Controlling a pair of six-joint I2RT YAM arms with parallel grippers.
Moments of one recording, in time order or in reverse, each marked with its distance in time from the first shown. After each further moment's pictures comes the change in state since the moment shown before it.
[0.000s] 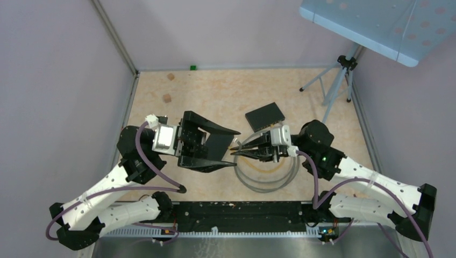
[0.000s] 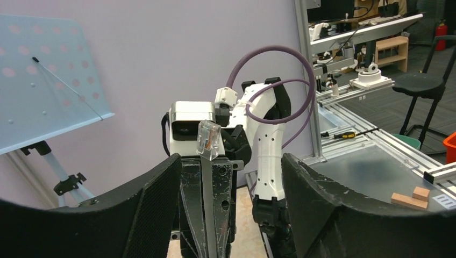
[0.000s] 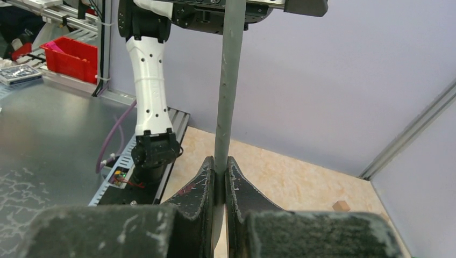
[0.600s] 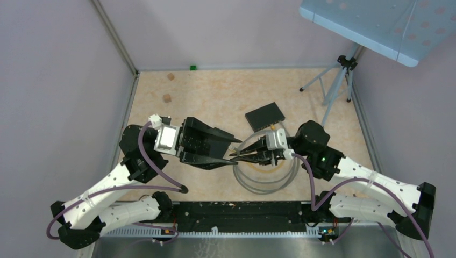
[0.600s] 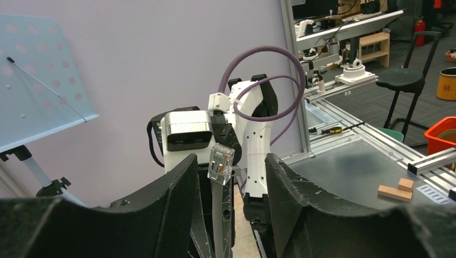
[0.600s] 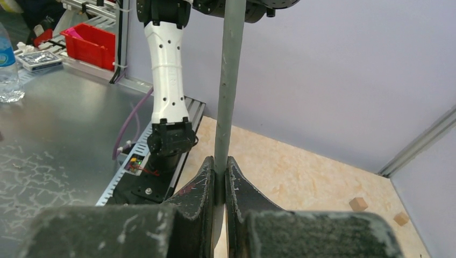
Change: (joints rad) left arm 0.000 0.017 0.000 0.019 0.053 -0.020; right arm 0.023 0.006 0.002 -0.065 -0.030 -0.027
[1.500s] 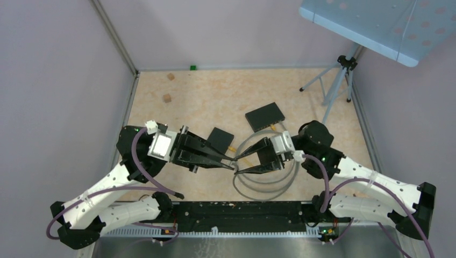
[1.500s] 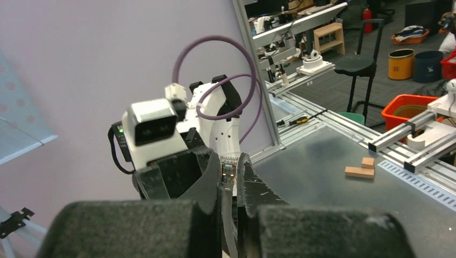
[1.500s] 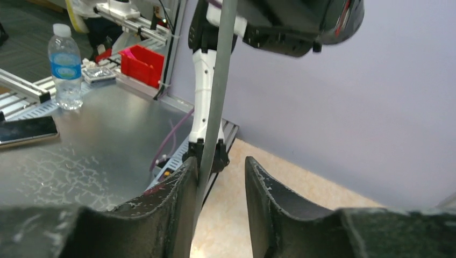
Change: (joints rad) left arm 0.001 0.001 0.010 0.049 0.159 -0.047; right arm 0.003 0.000 0.006 0.034 -0.158 0.056
